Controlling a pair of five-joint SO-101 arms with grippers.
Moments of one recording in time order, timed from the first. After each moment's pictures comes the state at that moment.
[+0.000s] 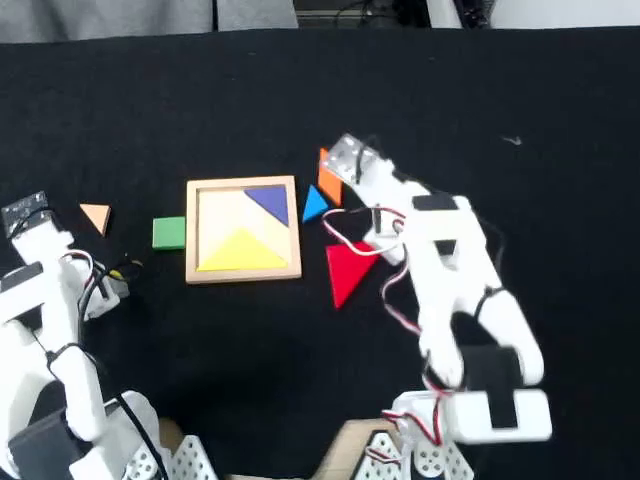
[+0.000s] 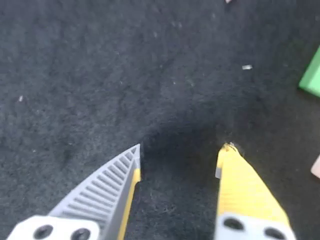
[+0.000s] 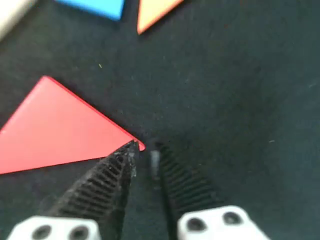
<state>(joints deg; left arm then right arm) -35.3 -20.7 56.1 49.3 -3.0 -2.6 -2.4 37.8 43.2 48.1</state>
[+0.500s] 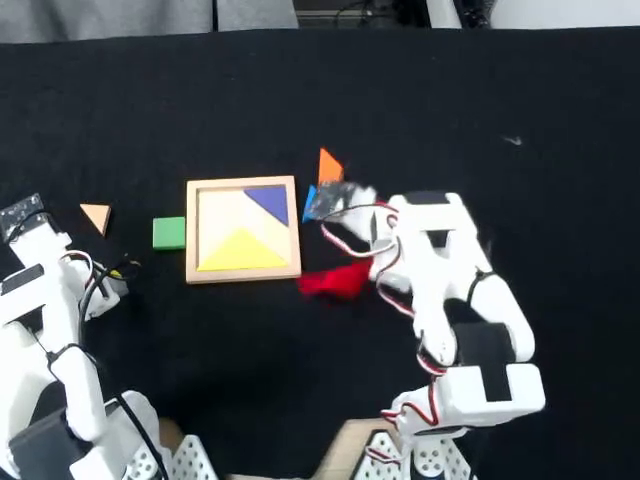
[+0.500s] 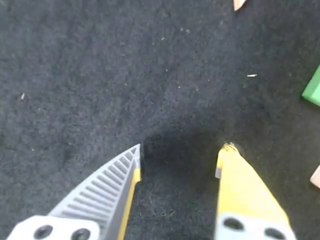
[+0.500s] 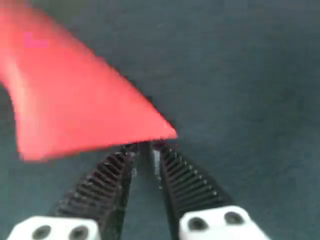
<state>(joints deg) -35.4 -20.9 56.9 47.8 -0.9 -4.0 1.8 35.2 59.8 66.4</state>
